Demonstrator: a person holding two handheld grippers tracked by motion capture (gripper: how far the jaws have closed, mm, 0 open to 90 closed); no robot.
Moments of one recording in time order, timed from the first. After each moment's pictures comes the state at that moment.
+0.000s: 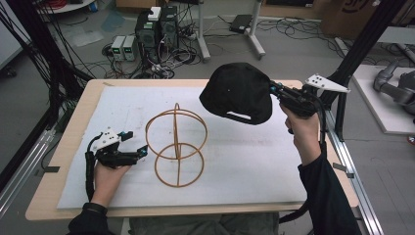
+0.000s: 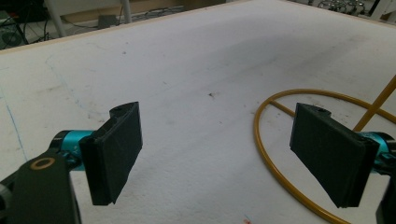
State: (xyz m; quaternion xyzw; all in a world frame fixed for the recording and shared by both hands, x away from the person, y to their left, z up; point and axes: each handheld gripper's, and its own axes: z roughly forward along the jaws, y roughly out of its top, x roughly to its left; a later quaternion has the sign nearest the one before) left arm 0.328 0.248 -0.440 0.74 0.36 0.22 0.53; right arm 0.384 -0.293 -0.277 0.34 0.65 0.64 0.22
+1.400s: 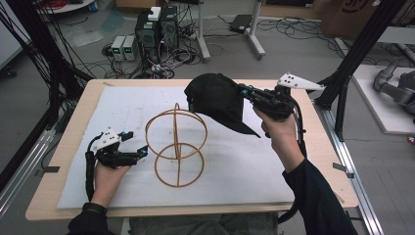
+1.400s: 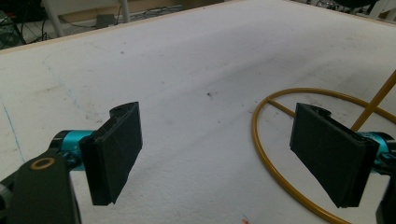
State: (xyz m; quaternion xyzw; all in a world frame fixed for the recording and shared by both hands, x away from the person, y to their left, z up) left arm 0.328 0.247 -0.439 0.74 0.35 0.22 0.53; right arm 0.363 -0.223 -0.261 0.30 0.68 0.65 0.16
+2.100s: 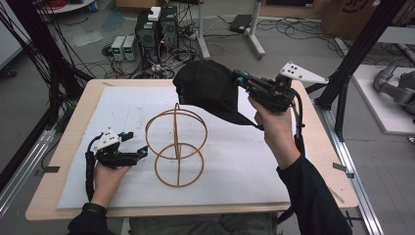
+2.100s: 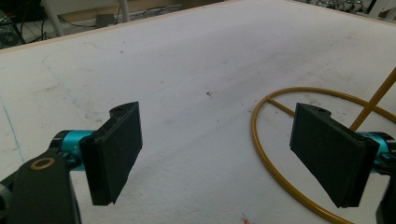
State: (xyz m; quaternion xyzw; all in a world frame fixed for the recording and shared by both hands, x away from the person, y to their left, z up) left arm 0.327 0.248 -0.440 0.74 0.35 0.22 0.53; right arm 0.353 -0.203 -0.227 0.26 0.64 0.71 0.16
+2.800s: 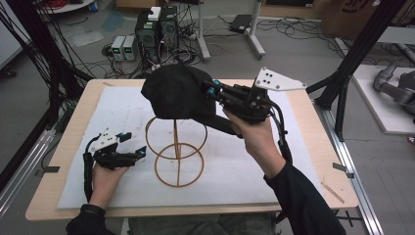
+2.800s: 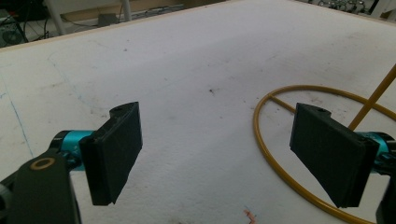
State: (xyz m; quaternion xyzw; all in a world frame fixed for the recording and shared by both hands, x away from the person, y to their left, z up) left arm 0.324 0.251 -0.440 0.74 0.36 0.22 0.52; right arm 0.318 -0.150 -0.220 0.16 0.66 0.73 0.12
